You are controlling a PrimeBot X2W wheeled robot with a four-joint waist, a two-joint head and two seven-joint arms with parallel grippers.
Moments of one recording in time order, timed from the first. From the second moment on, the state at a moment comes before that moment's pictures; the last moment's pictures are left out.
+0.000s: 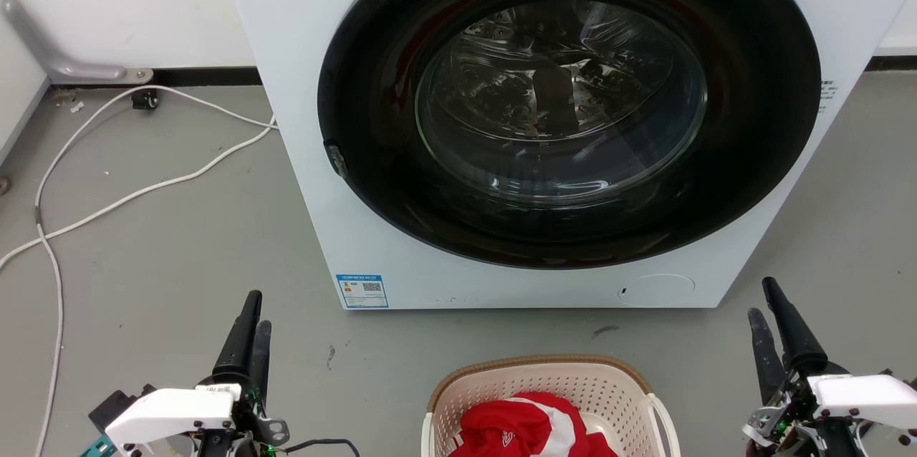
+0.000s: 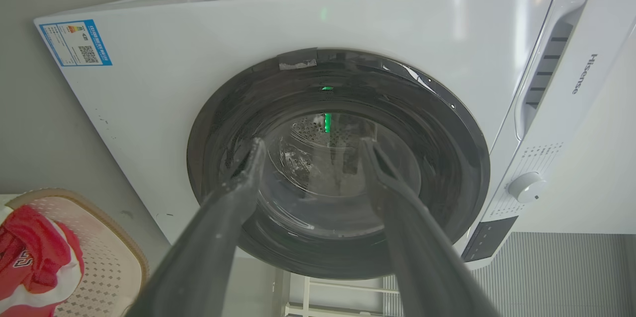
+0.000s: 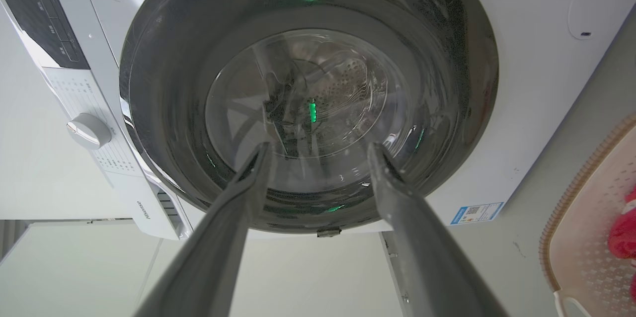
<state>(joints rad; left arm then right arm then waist) -0.07 0.04 0.10 0.26 -1.57 -0.13 0.09 -0.07 -0.05 -0.11 0.27 1.58 0.13 0.09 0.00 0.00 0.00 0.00</state>
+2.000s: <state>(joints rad) -0.05 0.05 -0.05 0.14 -0.59 -0.01 -0.13 0.01 -0.05 -0.01 0.06 0.46 0.13 -0.13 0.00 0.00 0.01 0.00</state>
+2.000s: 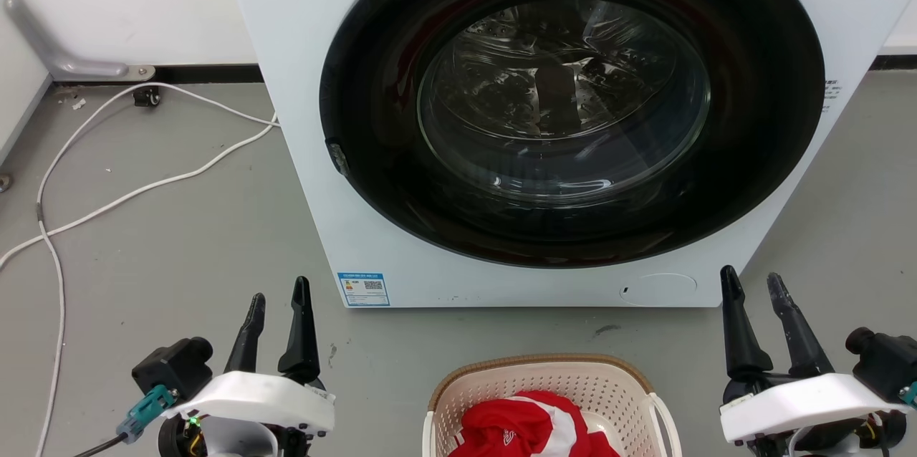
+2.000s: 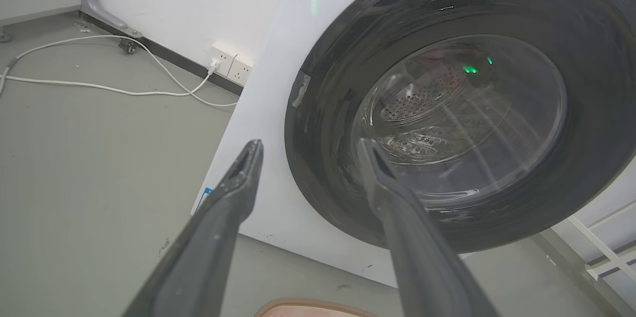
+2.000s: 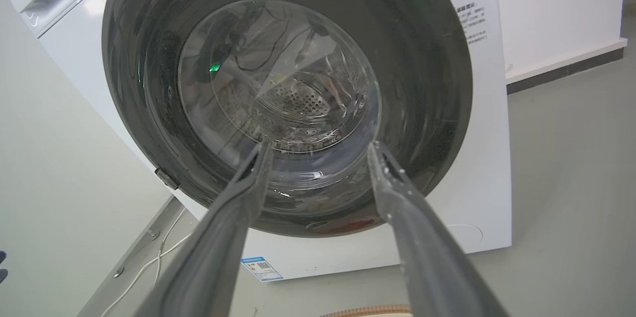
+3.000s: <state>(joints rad) -0.03 0.05 -0.08 0.15 -0.33 0.00 -0.21 0.04 -0.05 0.01 0.01 0.25 0.13 -0.21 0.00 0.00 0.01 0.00</state>
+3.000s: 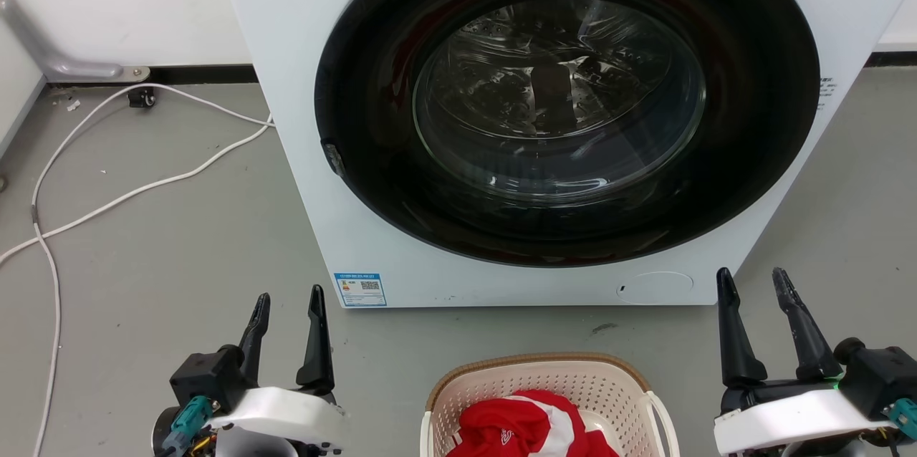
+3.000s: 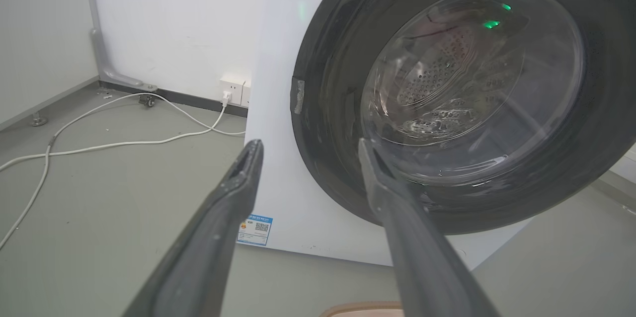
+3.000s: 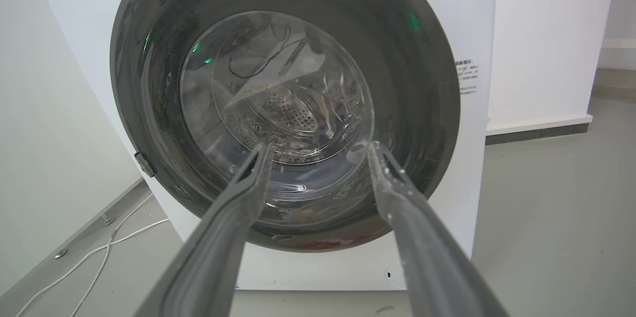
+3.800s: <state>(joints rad) -0.01 0.05 -0.10 0.18 -0.18 0.03 -0.25 0.06 -0.05 0.01 0.02 0.12 0.13 -0.26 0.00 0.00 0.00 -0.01</state>
